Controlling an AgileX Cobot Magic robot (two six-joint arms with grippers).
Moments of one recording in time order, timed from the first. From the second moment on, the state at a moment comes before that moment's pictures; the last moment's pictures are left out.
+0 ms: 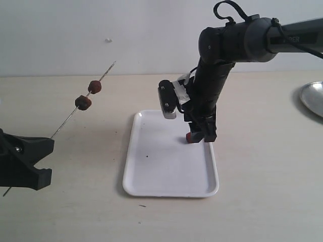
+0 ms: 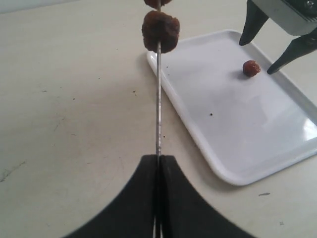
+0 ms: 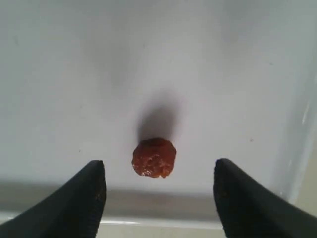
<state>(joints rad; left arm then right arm) -0.46 1.10 -0.34 0.47 -0.13 -0.51 0.30 2.20 -1.65 0.09 0.93 -1.31</state>
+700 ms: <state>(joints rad) -0.46 1.10 -0.34 0.47 -0.13 -0.51 0.30 2.27 -1.64 0.08 0.89 -1.29</state>
